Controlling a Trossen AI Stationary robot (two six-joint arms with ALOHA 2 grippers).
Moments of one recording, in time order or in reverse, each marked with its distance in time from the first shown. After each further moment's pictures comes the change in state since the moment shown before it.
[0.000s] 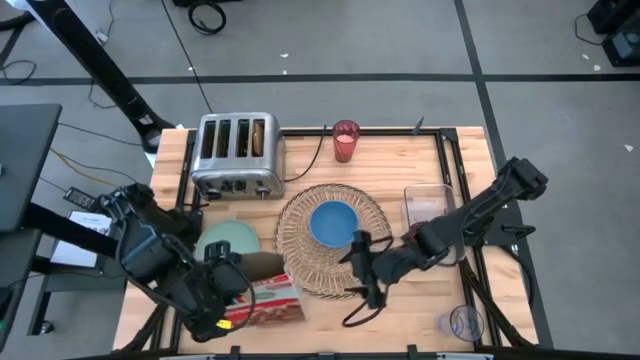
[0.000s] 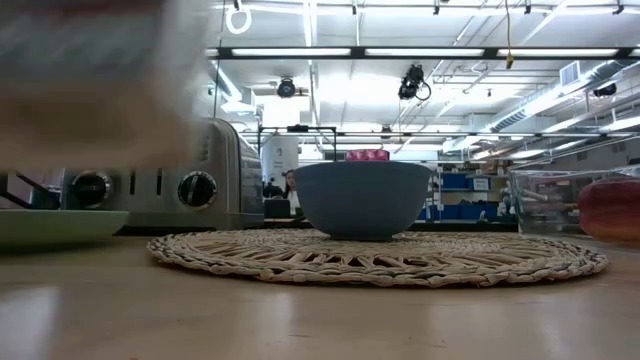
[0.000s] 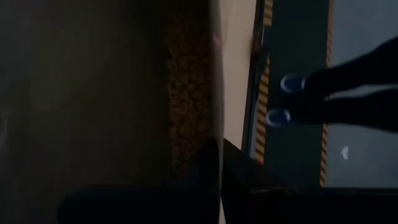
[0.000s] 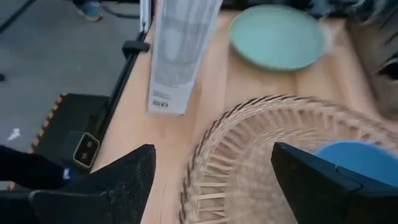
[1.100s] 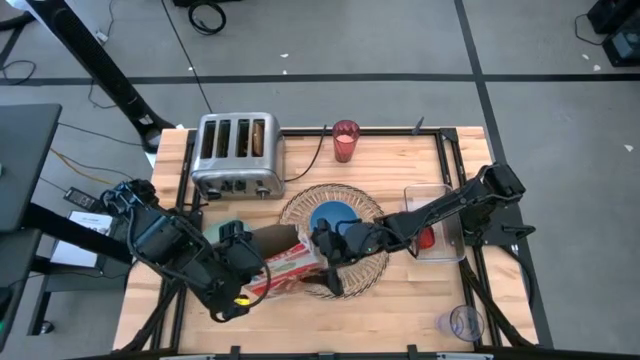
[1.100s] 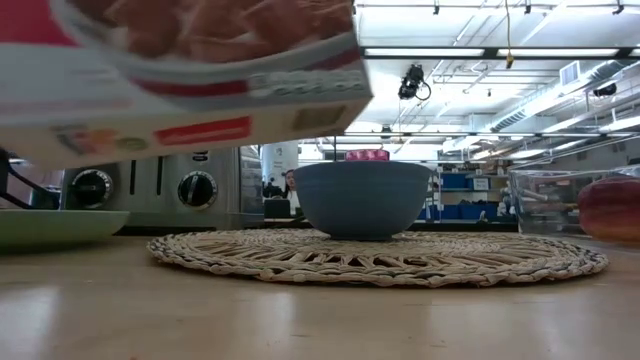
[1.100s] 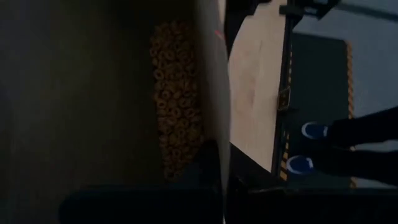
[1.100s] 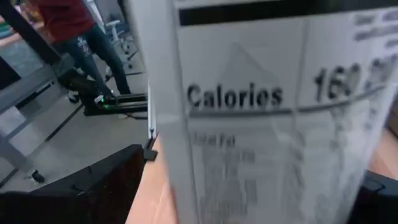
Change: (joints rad) left arm 0.115 0.000 0.033 0.050 -0.145 0.103; right arm -0.202 0.173 0.000 0.605 -0.192 -0.017
